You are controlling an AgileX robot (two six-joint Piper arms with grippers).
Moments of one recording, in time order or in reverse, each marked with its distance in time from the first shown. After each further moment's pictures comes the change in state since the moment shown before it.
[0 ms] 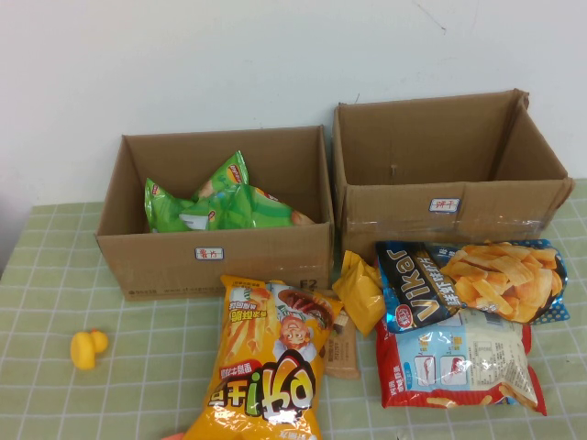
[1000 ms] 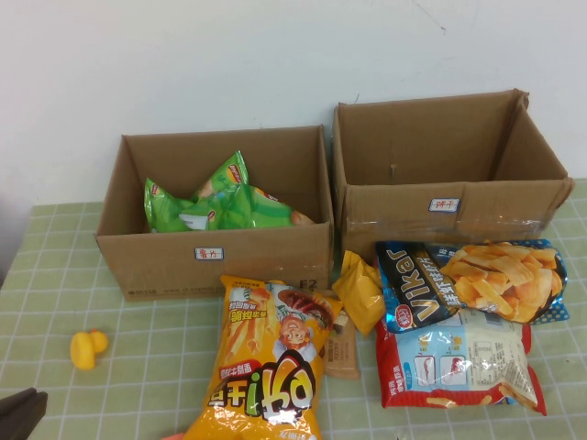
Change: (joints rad) right arm 0.000 0.000 0.000 0.000 -0.007 0.000; left arm -0.193 0.240 -0.314 -0.199 0.451 -0.005
